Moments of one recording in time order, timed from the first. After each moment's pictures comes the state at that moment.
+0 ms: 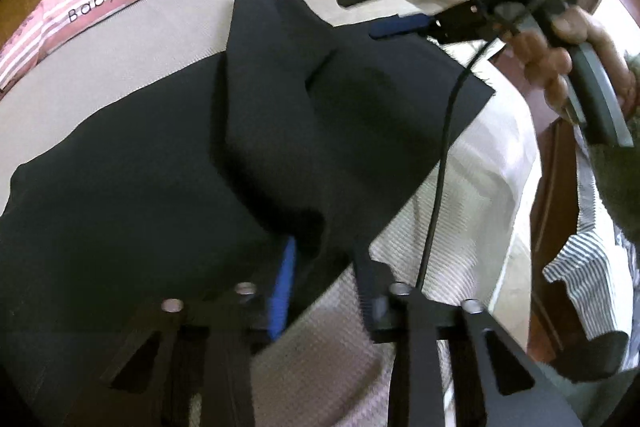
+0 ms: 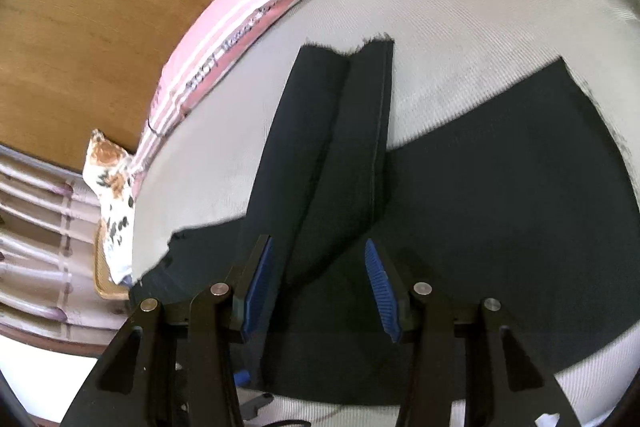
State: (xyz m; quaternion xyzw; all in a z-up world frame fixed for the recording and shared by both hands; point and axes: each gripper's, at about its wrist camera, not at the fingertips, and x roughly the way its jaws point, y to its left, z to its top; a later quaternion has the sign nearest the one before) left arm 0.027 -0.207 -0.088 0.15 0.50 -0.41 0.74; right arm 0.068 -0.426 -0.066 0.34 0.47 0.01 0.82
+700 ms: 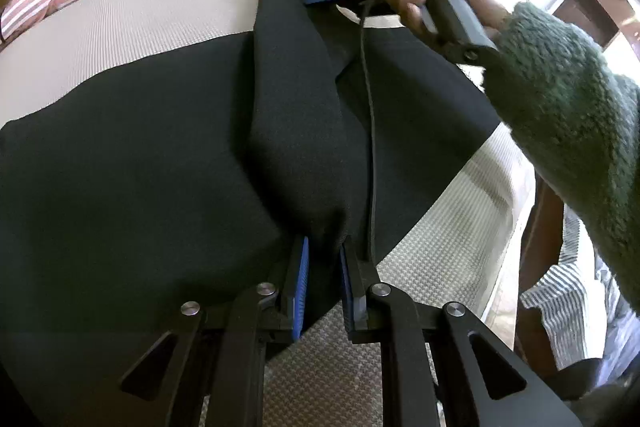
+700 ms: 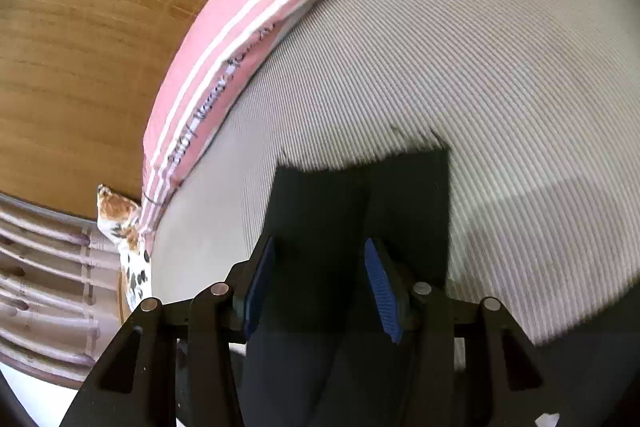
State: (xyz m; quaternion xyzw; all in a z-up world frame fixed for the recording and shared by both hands) left arm 0.046 -0.188 -0.101 0.08 0.53 -0.41 0.74; right arm 0.200 -0.467 -0.104 0.40 0.44 0.02 0.81
